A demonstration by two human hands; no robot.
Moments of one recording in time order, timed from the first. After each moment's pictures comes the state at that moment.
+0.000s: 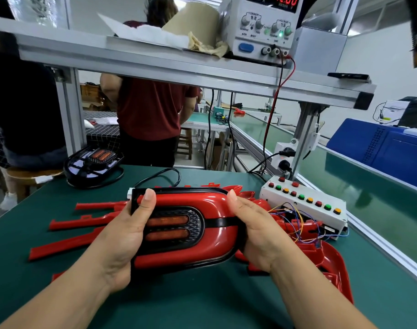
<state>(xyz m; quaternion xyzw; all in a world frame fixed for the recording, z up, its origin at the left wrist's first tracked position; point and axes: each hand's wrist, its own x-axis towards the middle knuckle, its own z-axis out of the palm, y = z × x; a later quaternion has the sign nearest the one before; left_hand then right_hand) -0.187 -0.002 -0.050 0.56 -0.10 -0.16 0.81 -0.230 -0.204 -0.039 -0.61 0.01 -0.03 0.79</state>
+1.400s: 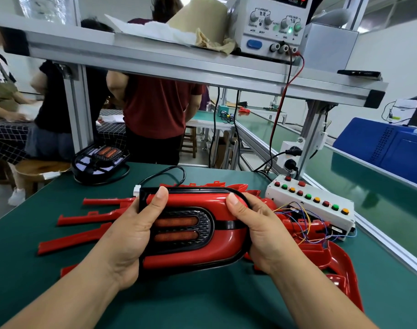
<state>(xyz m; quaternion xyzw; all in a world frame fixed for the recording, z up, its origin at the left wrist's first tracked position) -0.193 -0.002 -0.048 0.55 -0.13 -0.15 0.81 -0.230 -0.198 -0.043 -0.58 -0.02 -0.08 0.81</state>
